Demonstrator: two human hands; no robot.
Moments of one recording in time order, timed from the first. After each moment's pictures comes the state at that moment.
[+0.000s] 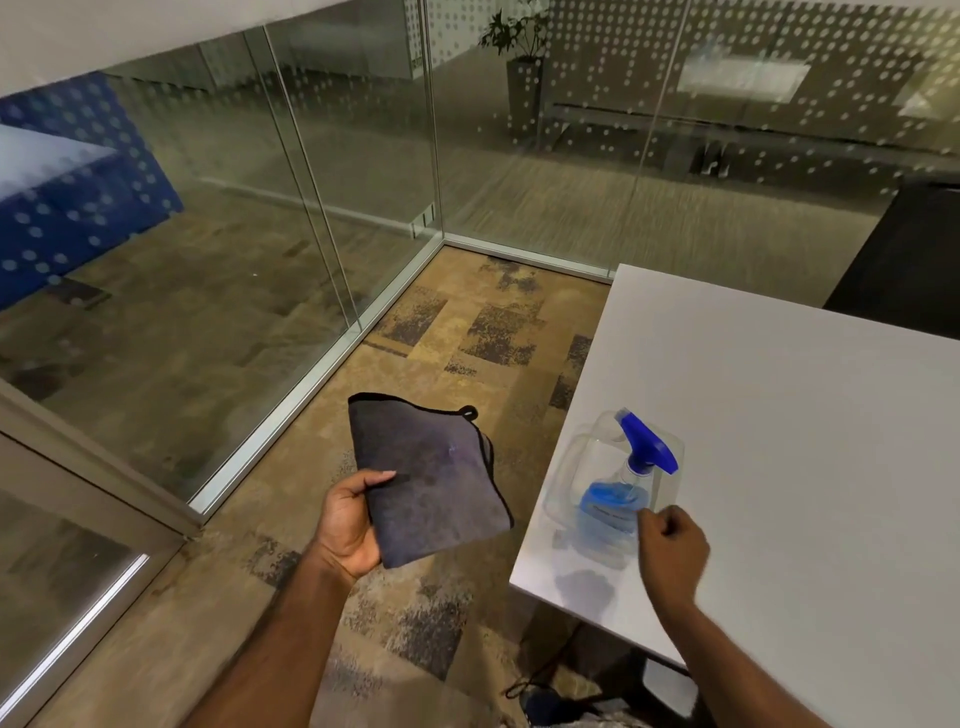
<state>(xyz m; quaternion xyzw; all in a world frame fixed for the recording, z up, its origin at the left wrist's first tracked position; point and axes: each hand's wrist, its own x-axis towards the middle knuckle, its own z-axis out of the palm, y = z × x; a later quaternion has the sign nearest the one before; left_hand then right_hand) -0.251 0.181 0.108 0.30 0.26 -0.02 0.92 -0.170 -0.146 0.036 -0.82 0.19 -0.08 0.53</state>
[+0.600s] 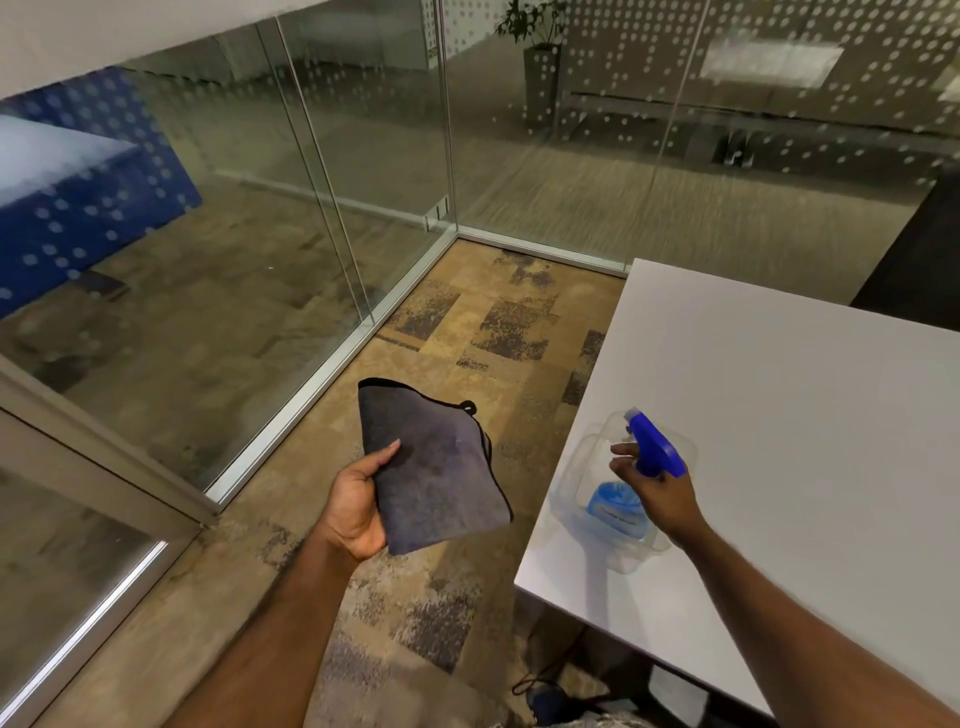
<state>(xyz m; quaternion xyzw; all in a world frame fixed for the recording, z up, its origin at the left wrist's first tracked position) -0.235 0.180 0.120 0.32 0.27 -0.04 0.91 -0.086 -0.154 0.037 -0.79 -0.06 0.07 0.60</state>
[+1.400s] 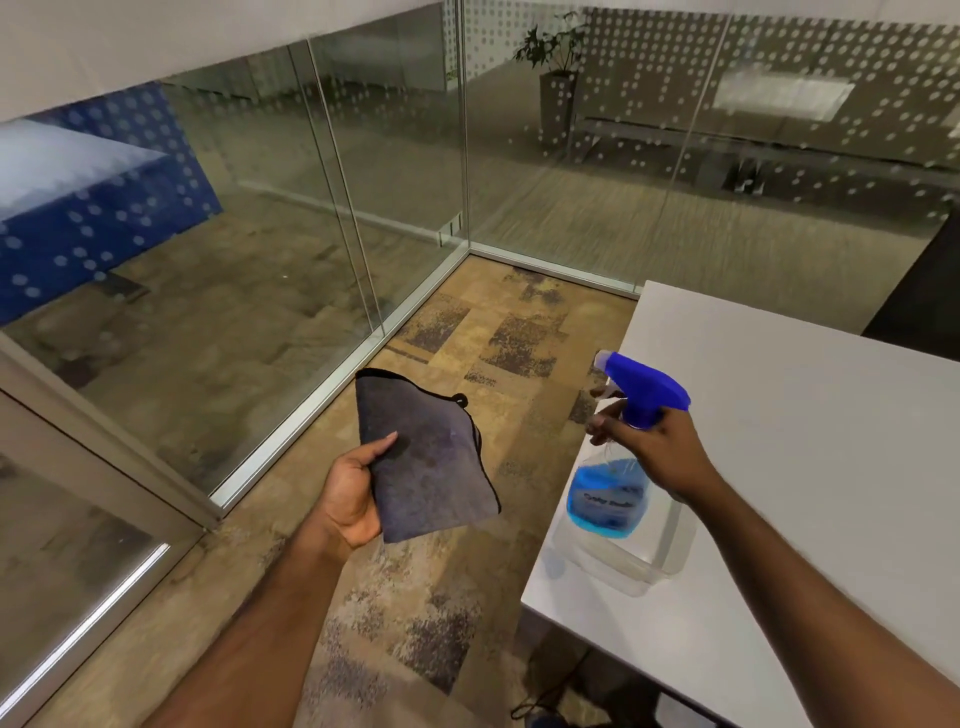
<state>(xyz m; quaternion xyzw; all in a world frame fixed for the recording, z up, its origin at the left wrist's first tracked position) -0.228 0.200 0.140 0.34 0.27 -0.01 0.90 -0.083 -0.100 0.167 -0.72 -0.24 0.10 0.64</state>
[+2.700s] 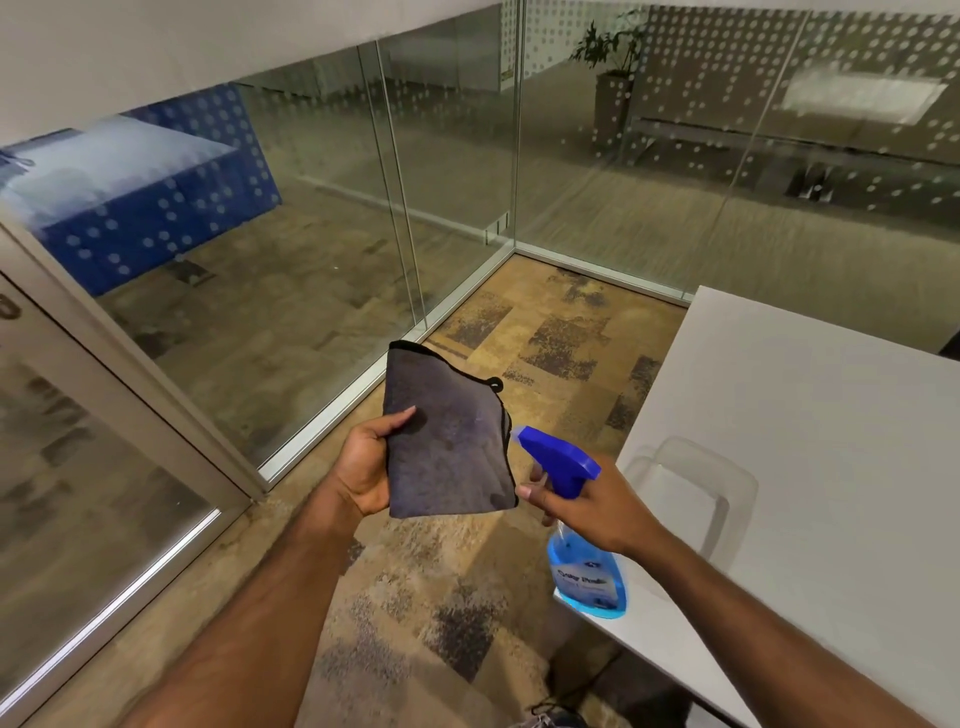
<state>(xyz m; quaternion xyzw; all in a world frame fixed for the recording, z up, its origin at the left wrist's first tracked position) -0.247 0.234 0.155 0.39 0.24 0.00 0.89 -0.165 -0.026 0.146 -0.78 -0.29 0.23 0.50</state>
